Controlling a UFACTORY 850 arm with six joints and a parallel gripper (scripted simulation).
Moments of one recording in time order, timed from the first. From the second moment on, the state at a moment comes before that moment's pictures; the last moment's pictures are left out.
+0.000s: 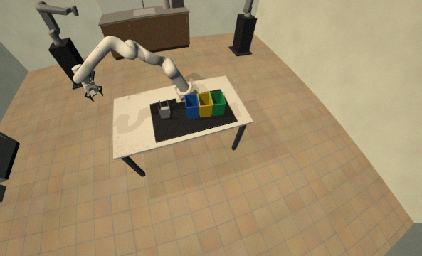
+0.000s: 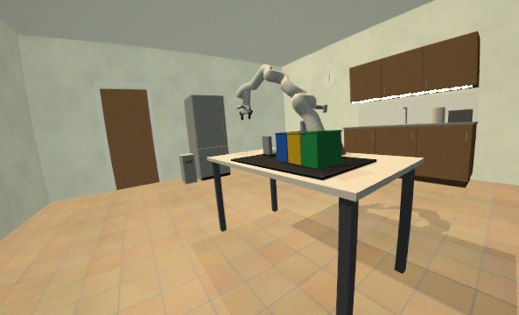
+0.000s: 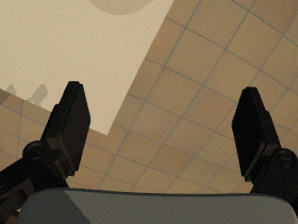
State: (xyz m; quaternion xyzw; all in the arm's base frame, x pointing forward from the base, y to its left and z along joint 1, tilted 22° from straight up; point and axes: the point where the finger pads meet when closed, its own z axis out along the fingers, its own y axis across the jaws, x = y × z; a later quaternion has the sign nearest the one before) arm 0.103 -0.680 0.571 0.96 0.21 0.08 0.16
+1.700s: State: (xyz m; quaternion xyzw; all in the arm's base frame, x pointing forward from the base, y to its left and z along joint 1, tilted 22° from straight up) arm 0.176 -0.612 0.539 0.98 0.14 0.06 0.13
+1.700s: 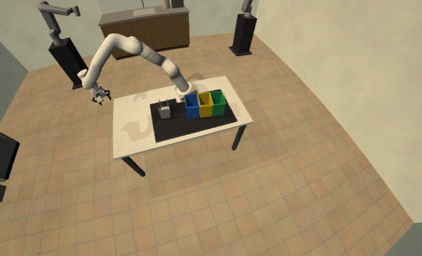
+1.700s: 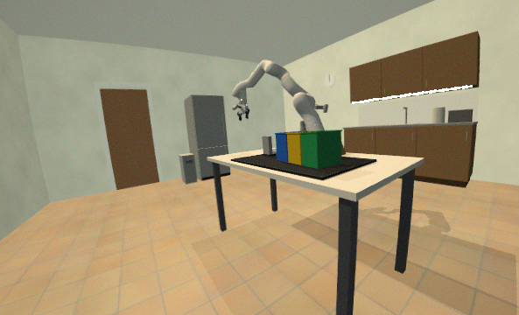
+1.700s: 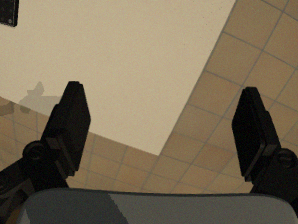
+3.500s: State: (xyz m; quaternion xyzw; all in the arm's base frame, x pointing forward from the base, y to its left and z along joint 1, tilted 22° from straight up) arm 0.258 -0.467 0.472 0.99 0.04 0.01 0.12
